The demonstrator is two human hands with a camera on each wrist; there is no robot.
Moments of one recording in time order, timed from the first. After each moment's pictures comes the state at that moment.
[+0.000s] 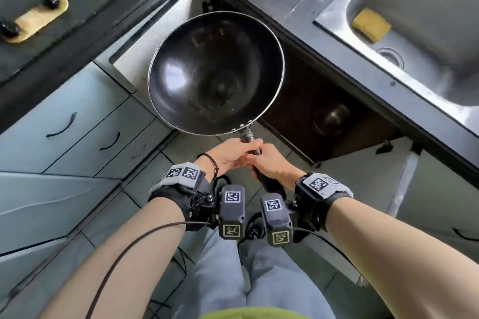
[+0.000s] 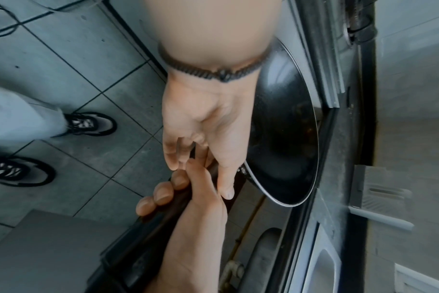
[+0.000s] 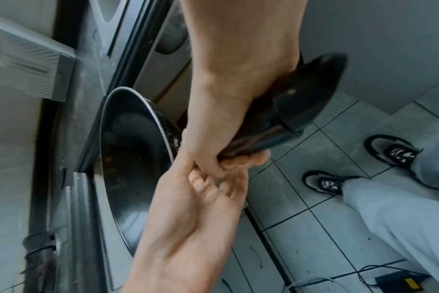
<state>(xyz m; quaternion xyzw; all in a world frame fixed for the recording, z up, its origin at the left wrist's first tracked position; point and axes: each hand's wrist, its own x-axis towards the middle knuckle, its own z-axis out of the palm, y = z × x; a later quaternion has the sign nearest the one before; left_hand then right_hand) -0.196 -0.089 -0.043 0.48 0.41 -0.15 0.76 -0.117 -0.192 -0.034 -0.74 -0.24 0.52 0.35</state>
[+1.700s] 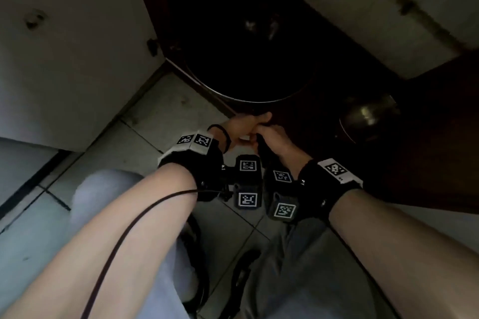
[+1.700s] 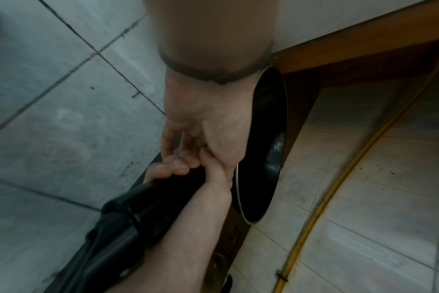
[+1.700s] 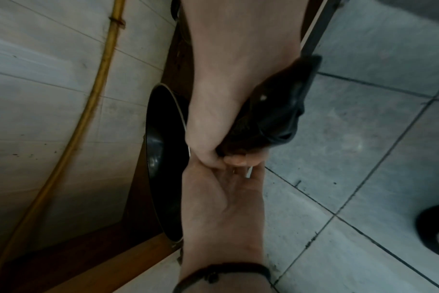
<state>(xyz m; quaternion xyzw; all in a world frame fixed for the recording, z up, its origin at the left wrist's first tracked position) 0.041 0.009 -0.513 0.53 0.39 -0.16 0.74 0.081 -0.084 -0.478 -0.77 0.03 0.48 0.43</state>
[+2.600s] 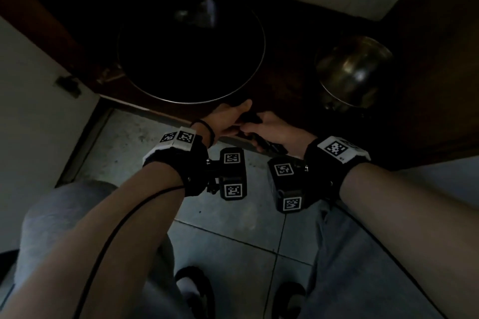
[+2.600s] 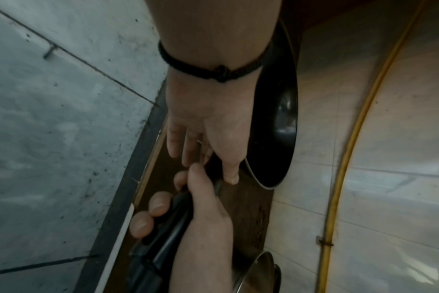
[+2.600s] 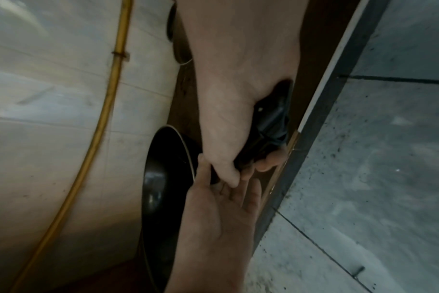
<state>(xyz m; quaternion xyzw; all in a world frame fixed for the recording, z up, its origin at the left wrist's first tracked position) 0.126 0.005 -0.618 0.65 0.31 -0.22 0.66 0.161 -0.128 -0.602 -0.78 -0.06 0.45 0.43</state>
